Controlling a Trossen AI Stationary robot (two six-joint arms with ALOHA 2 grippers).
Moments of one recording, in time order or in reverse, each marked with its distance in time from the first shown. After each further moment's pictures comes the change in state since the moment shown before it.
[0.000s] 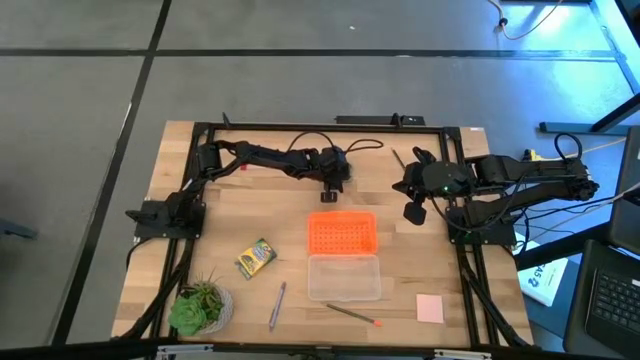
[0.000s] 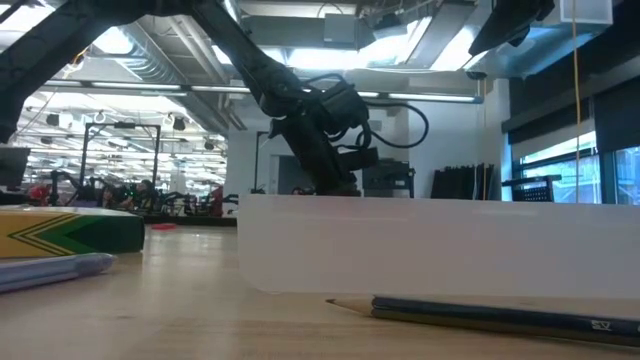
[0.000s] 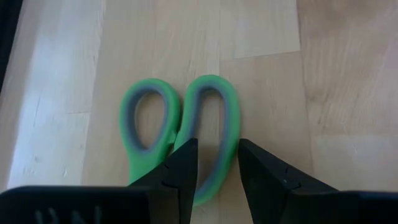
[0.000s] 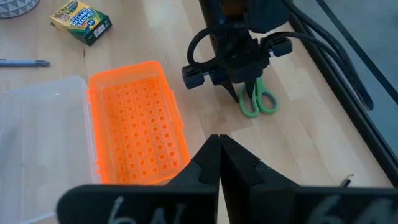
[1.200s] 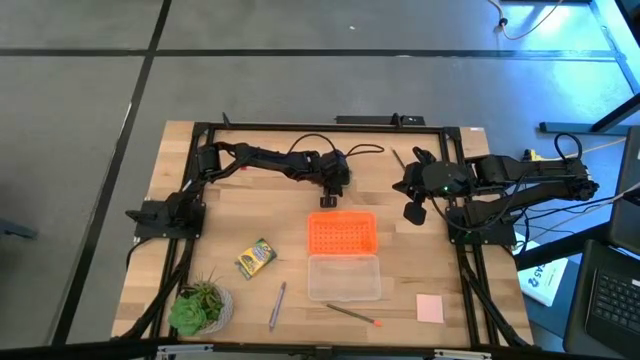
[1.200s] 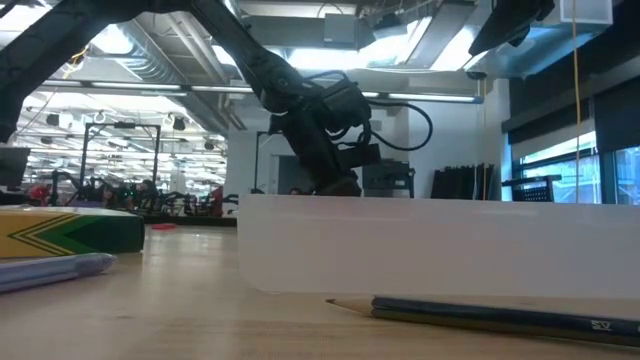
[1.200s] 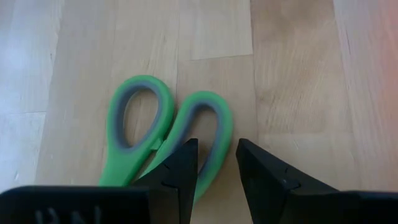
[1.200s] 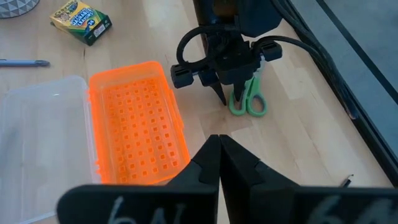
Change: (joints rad) left arm -0.030 -0.002 0.000 -0.061 0.063 -0.053; right arm 0.000 0.000 0.000 0.000 0.000 0.000
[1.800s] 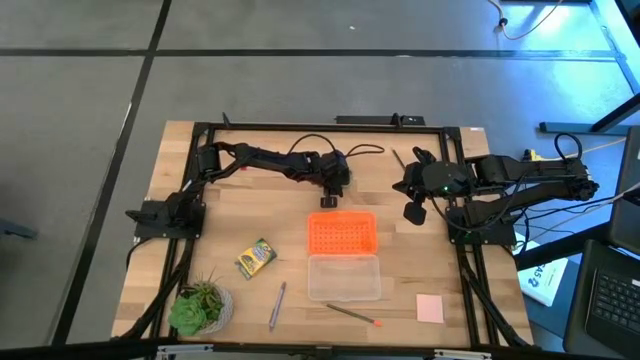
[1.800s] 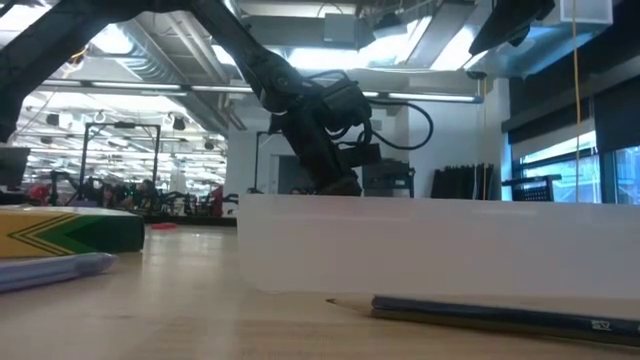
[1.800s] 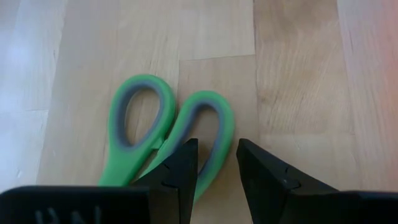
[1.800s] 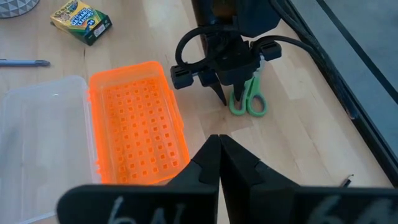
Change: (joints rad) left arm 0.004 0.001 -0.002 0.007 -0.023 -0.016; right arm 0.000 0.000 0.000 0.000 0.000 0.000
